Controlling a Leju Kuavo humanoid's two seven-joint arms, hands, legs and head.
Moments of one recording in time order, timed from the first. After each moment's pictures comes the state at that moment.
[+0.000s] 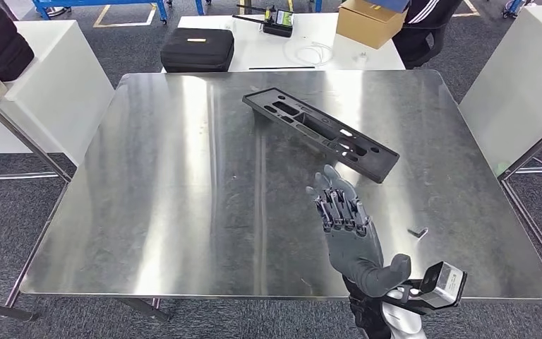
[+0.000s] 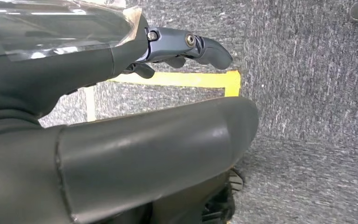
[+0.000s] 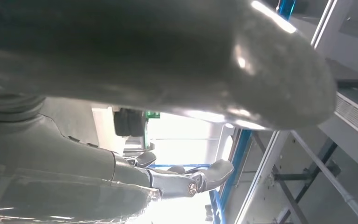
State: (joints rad) left arm -0.18 0.05 -1.37 -0.11 1.57 0.14 -0.28; right arm 0.00 0.04 0.29 -1.73 -0.12 0.52 -0.58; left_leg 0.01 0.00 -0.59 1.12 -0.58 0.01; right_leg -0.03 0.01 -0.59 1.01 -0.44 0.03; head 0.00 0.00
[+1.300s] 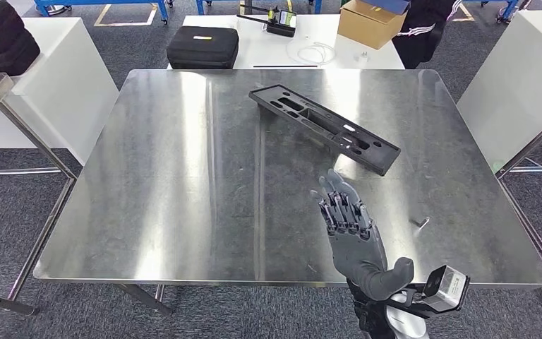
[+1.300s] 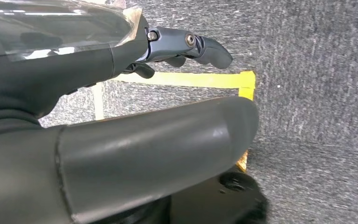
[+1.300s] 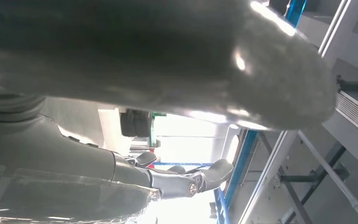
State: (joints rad) left arm -0.17 0.04 -1.37 -0.10 1.57 0.13 -0.28; right arm 0.02 0.02 0.28 -1.74 -0.12 0.52 -0.58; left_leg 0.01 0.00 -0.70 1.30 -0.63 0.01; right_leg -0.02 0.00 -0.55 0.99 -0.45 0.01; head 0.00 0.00
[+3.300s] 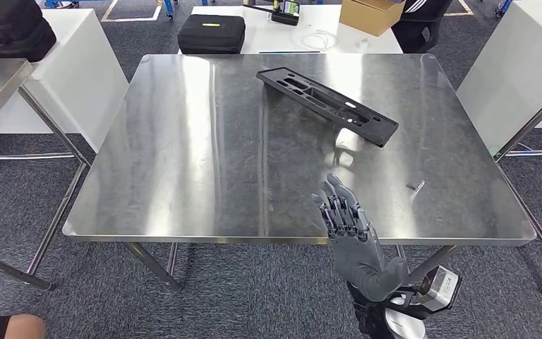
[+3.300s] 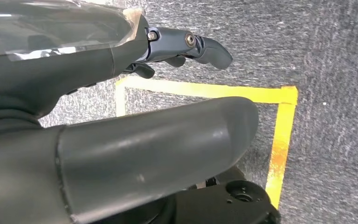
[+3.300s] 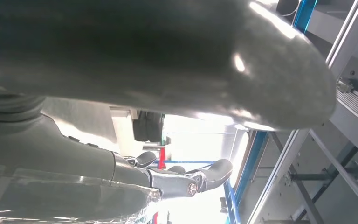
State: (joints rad) left arm -0.16 0.04 -1.35 -0.10 1.57 0.15 -0.27; right arm 0.02 0.00 0.29 -1.71 -0.11 0.47 -0.58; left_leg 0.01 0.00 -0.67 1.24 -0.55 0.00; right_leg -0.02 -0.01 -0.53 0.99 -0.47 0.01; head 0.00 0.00
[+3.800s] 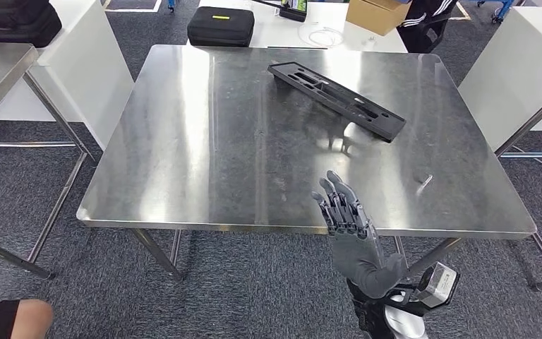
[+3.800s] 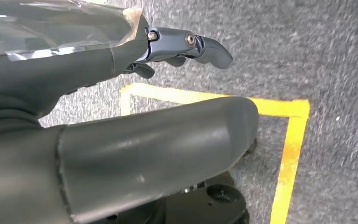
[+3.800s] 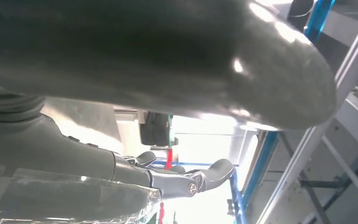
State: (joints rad) left arm -0.16 0.04 -1.34 -0.10 1.57 0.15 -0.28; right arm 0.01 0.00 0.29 -1.70 -0.11 0.46 -0.57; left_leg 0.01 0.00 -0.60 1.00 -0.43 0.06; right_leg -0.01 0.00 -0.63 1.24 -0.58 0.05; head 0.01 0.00
